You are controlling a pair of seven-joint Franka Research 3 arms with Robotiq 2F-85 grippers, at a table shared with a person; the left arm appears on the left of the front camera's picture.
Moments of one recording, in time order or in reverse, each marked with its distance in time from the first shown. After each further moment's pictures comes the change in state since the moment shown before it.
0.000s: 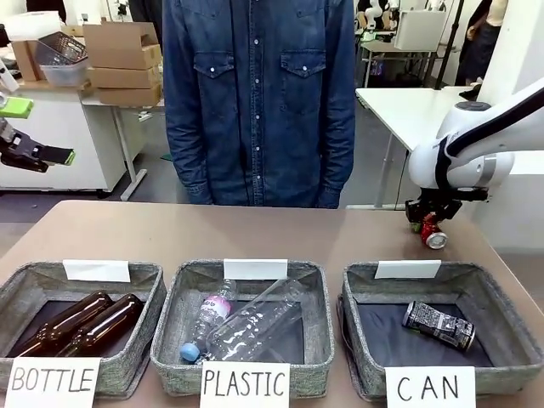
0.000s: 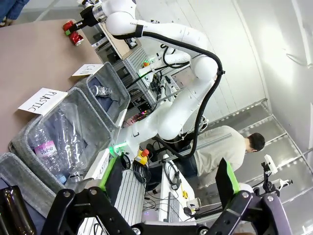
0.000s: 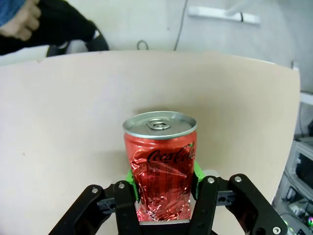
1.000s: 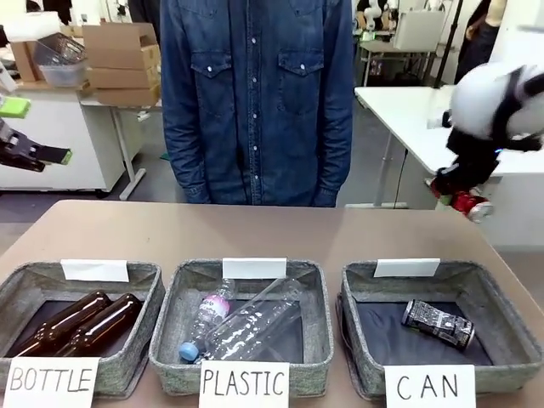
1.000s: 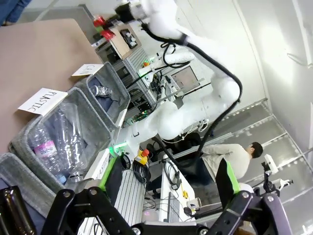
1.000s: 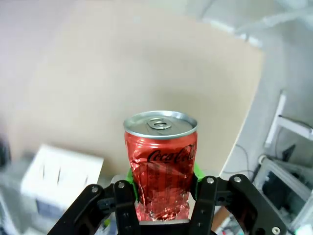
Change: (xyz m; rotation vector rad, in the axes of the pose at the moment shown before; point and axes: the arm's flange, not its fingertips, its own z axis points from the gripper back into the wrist) left arm 0.000 -0.001 0.000 0.001 0.000 -0.002; right arm -0.094 0.006 0.173 0.052 -0.015 0.329
